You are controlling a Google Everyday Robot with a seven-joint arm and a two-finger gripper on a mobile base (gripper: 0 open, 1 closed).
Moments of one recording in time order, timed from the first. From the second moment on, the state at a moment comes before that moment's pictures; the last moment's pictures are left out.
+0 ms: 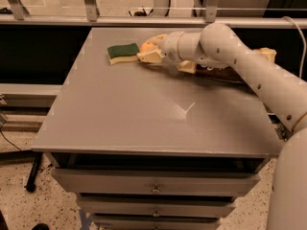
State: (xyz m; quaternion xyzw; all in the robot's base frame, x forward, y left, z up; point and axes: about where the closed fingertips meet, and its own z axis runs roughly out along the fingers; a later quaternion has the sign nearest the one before) arm 0.787 0.005 0.852 -0.47 0.66 0.18 0.56
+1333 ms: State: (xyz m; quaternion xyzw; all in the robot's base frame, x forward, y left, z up) arm 0.792 0.024 0.854 -0.47 0.65 0.20 0.57
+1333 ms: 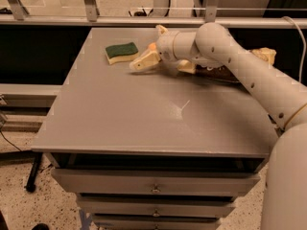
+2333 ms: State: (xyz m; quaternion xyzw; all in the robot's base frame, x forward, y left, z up) arm 0.775 0.065 0.867 -0.49 0.61 0.25 0.58
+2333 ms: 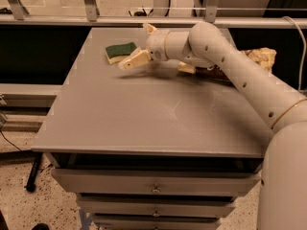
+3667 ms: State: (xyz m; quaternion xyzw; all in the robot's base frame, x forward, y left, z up) arm 0.652 -0.102 0.899 -0.40 0.67 0.14 0.61
